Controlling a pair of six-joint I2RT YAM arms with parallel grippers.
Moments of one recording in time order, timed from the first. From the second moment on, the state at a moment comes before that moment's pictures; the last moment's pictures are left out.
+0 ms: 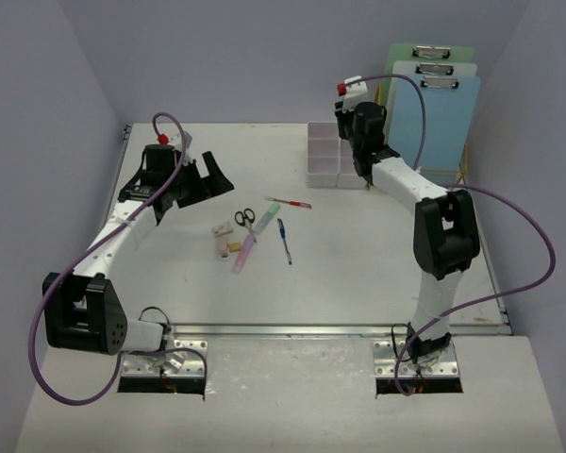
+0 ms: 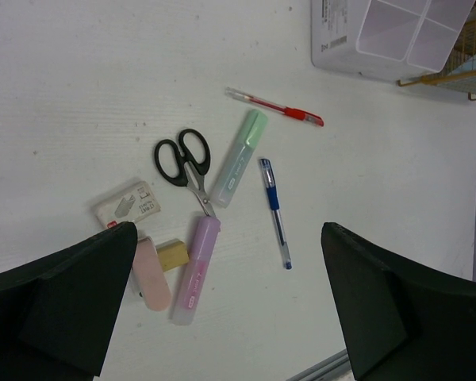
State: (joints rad) left arm -0.07 1.35 1.05 -0.37 0.33 -0.46; right arm 0.29 1.96 1.47 0.35 0.21 -0.20
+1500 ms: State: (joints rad) left arm -0.07 1.40 1.05 -0.36 0.37 -0.32; right arm 0.24 2.09 1.54 0.45 0.24 -0.07
